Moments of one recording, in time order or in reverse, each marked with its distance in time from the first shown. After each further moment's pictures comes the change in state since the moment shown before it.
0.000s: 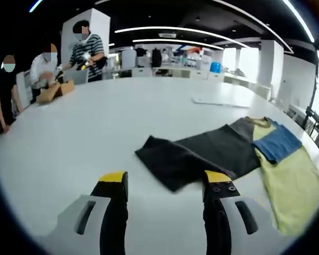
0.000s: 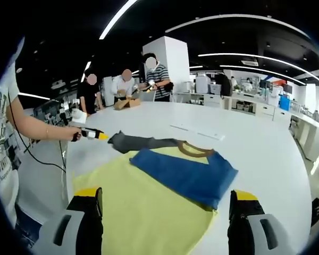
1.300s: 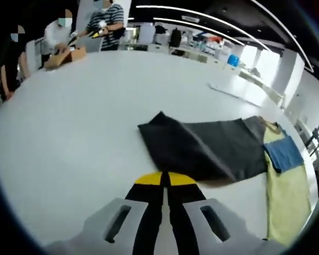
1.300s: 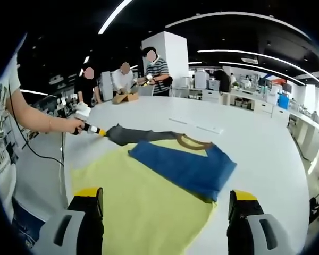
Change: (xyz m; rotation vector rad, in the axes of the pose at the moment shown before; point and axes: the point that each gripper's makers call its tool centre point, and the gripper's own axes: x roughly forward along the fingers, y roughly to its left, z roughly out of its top) left arm 0.007 0.006 -0.026 -0.183 0.169 0.038; right arm -0.001 0.002 -0.012 -0.018 0.043 -0.020
